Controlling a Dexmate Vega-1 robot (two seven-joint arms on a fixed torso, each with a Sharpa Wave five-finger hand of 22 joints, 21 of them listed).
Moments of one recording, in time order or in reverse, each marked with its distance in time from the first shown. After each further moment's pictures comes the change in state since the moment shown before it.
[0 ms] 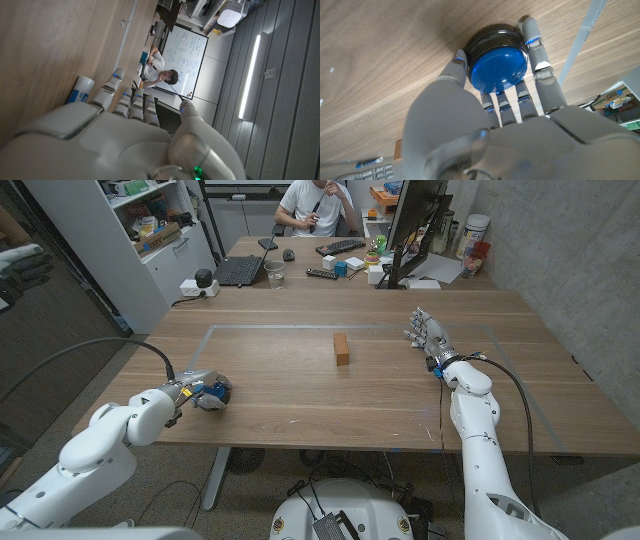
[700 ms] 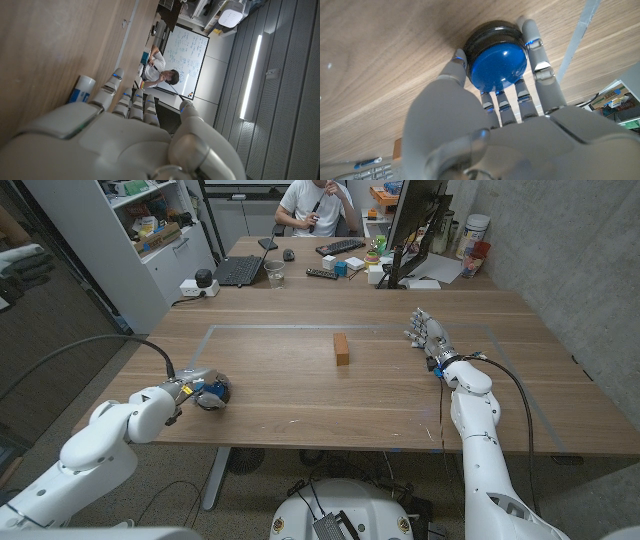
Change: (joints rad) left arm -0.006 0.005 -0.005 -0.019 0.009 0.018 -0.022; left_hand 0.005 -0.005 -0.008 0.007 0.000 0.000 0.000 0.000 0.000 0.000 0.000 0.000 0.033 0.007 -0.008 0.000 0.005 -0.030 0.022 -0.013 0.000; right arm 0.003 -0.002 0.000 0.001 -0.002 -0.008 -0.001; right_hand 0.000 0.000 0.000 0.000 0.000 0.000 0.000 0.000 0.000 0.000 0.000 0.000 0.000 0.000 0.000 0.000 0.000 0.000 0.000 0.000 0.000
